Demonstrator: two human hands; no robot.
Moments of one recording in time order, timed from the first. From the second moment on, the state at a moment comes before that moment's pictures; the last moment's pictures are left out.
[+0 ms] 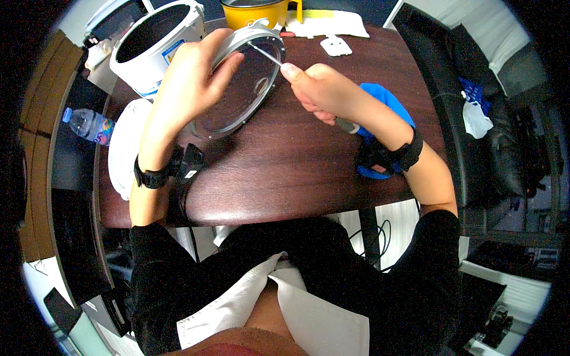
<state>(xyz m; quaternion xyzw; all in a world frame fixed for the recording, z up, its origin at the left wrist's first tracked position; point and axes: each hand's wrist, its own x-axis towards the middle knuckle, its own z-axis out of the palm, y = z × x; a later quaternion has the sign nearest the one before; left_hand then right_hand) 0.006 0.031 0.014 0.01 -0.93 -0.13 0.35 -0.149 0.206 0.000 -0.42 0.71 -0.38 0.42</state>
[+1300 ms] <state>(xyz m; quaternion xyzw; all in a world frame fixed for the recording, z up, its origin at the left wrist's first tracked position) 0.005 0.031 0.012 0.01 -0.93 -0.13 0.35 -0.160 0.204 -0.015 -0.44 0.66 -0.40 0.47</state>
